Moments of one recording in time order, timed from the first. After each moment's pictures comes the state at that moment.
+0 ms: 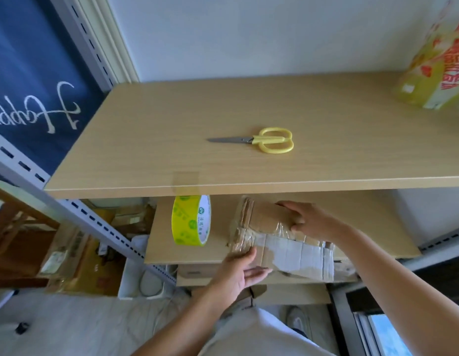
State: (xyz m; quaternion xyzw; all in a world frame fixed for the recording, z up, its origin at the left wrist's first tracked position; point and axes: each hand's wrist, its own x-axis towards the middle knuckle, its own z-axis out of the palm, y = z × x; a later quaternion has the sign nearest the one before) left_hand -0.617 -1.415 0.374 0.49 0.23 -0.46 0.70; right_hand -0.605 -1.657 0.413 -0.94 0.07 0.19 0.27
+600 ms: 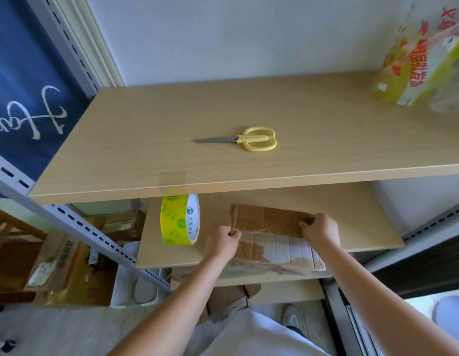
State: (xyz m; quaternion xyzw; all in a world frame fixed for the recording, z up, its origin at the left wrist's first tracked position) left_hand -0.569 -1.428 0.364 0.91 -0.02 -0.25 0.34; right_hand -0.647 -1.654 0.384 -0.84 0.44 0.04 0.31
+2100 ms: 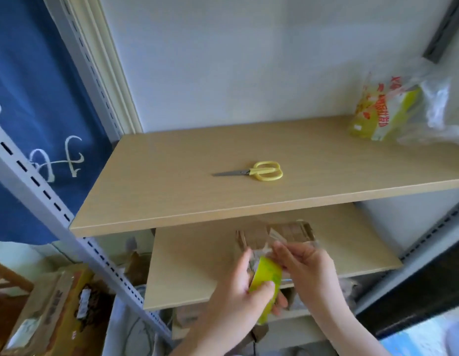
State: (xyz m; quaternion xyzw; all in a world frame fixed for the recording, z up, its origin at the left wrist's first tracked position) left_hand -0.662 -1.356 0.537 0.74 -0.21 -0.34 0.54; right_hand -0.706 -1.504 0.524 -0.75 0.28 -0.15 0.58
